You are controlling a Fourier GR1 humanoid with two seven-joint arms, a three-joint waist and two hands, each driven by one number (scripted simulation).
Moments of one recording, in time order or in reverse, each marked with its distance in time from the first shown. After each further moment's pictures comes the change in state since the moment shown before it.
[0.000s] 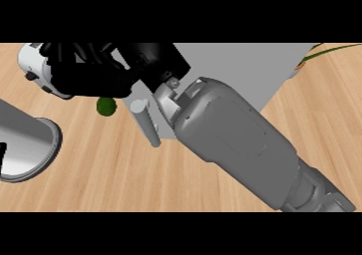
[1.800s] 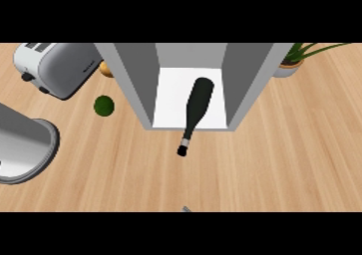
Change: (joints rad) left arm 0.117 0.135 -0.050 -0.046 0.073 -0.007 -0.140; right arm 0.928 -0.134 0.498 -1.104 0.309 -0.053 0.379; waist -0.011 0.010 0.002
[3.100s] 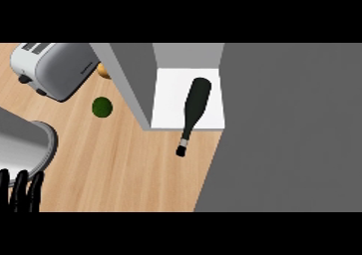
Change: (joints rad) left arm -0.122 -0.114 -0.351 -0.040 -0.221 0.344 -0.067; right arm 0.374 0.030 -0.380 -0.020 -0.452 0.566 -0.059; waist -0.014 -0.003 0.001
